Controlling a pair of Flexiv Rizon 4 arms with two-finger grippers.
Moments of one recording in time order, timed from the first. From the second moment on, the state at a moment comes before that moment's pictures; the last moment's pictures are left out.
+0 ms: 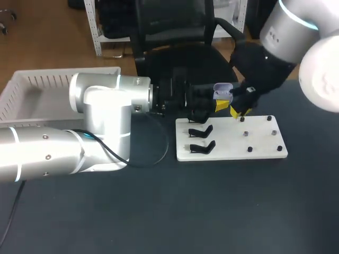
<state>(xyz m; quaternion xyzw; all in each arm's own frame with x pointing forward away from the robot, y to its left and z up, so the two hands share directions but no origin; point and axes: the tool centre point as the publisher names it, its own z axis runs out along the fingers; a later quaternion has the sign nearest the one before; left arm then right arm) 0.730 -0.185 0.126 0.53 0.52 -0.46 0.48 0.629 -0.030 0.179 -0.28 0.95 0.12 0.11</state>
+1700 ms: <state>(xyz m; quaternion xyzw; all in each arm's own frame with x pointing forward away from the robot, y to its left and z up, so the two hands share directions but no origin) 0.730 -0.185 0.126 0.53 0.52 -0.46 0.48 0.685 -0.011 0.189 -0.32 0.94 0.10 0.11</state>
